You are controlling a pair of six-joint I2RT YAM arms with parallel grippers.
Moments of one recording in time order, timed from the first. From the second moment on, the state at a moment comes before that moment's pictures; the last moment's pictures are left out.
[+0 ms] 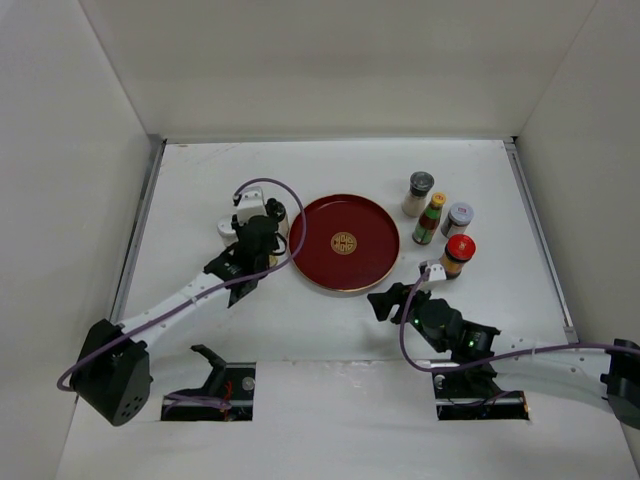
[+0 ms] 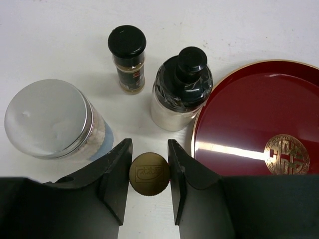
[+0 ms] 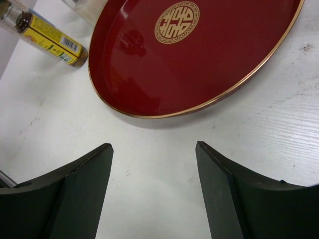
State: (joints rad) left arm -0.60 1.16 0.67 0.00 -0.66 -0.43; right arm 1.09 0.77 0.14 0.31 0.54 0.71
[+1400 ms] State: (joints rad) left arm -0.71 1.90 1.29 0.31 -0.53 -0.29; right arm 1.09 0.74 0.14 0.31 0.55 0.72
